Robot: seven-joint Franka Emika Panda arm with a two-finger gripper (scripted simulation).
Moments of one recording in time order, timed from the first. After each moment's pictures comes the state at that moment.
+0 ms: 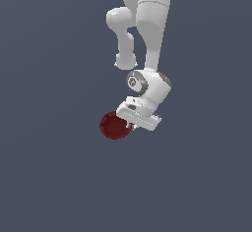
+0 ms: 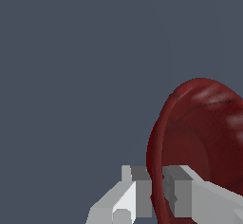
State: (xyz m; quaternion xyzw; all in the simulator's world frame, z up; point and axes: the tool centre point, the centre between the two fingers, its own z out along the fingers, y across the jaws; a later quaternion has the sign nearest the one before) arm -0.010 0.023 0.048 0.96 -0.07 0.14 0.22
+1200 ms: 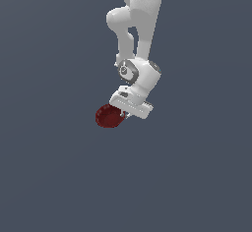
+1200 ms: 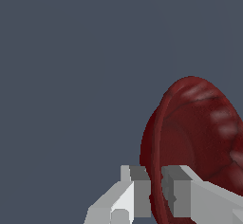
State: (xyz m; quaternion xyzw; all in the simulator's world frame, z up) arm -0.069 -0.009 0.062 0.96 -0.07 0.14 0.22
